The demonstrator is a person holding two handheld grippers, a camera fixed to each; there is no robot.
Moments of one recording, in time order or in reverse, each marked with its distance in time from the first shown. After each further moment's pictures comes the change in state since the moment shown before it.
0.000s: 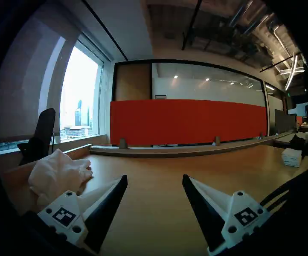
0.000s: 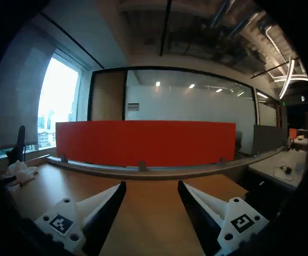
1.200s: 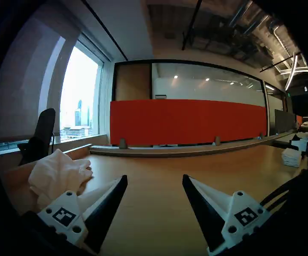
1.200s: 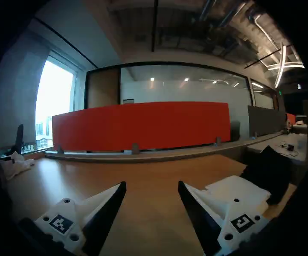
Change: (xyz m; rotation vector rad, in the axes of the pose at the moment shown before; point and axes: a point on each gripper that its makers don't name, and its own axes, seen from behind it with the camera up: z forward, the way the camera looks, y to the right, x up) left arm -0.001 0.000 0.000 0.000 0.000 0.000; right arm -0.110 0.038 -0.010 -0.010 -0.007 0.060
